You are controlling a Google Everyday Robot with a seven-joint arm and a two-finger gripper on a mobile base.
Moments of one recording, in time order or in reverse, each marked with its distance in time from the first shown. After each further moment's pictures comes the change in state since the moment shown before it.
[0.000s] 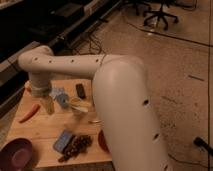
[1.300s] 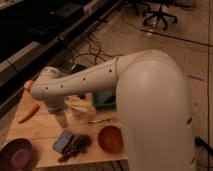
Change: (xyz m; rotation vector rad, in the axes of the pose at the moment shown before) arm 0.031 0.069 0.026 0.102 0.076 0.211
